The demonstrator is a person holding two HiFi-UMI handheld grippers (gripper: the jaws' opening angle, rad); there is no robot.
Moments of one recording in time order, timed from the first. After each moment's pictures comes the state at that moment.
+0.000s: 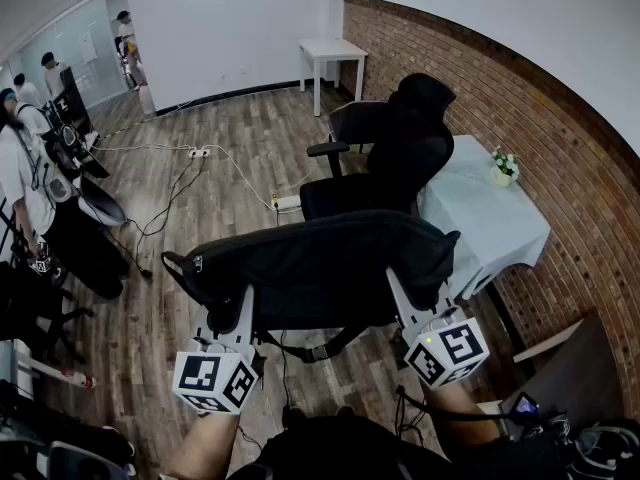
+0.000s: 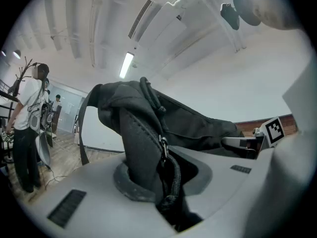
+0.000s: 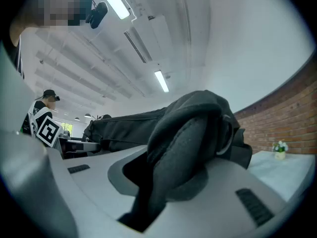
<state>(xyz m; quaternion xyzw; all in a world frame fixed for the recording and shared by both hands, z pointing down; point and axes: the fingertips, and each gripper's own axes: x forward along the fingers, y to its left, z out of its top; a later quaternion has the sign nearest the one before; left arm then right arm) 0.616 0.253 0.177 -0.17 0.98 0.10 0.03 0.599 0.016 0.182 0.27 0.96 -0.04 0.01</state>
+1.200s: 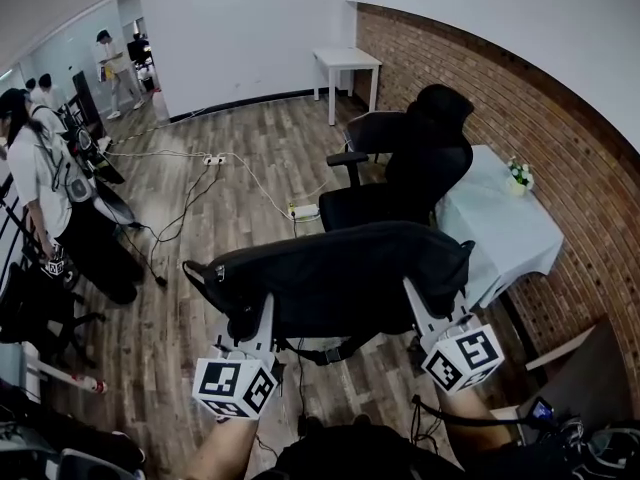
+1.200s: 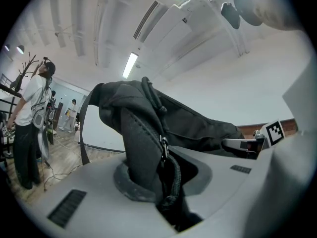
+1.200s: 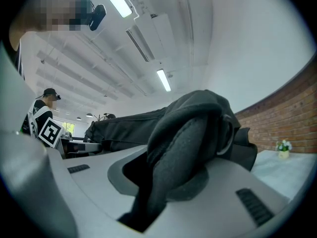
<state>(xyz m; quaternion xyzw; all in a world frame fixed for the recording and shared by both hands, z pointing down) 0.609 0.290 0.185 -0.17 0.98 0.12 0.03 0.596 0.052 0.184 0.28 0.96 -0.04 0.01</state>
